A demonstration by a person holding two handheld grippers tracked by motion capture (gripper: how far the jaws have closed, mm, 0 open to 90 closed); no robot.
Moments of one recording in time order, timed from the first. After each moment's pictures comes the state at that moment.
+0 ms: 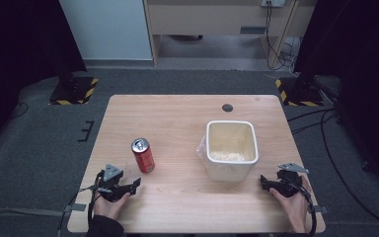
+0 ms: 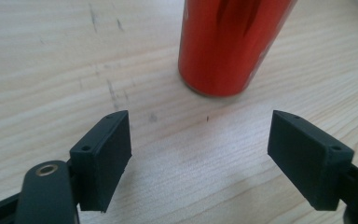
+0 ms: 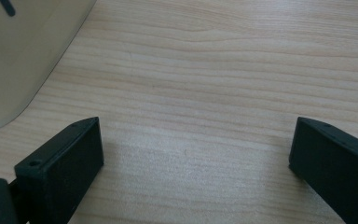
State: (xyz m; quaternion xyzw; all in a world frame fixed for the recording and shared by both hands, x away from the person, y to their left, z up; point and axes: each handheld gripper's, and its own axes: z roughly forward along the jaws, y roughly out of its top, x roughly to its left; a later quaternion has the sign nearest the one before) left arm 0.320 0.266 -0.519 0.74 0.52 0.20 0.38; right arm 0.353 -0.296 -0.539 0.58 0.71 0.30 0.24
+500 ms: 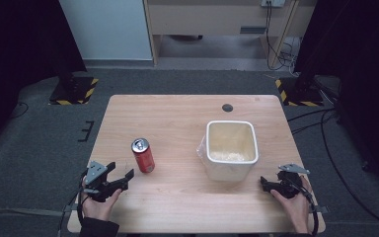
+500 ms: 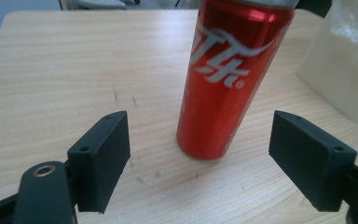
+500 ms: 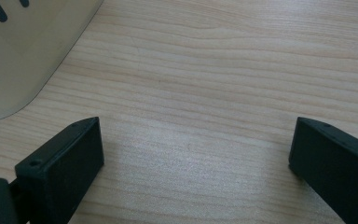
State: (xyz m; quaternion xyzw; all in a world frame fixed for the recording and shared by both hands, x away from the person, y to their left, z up) left arm 0.304 0.277 -0.474 0.68 0.50 0.25 0.47; right arm 0.350 -0.299 -0.539 0.57 0.72 0.30 0.24
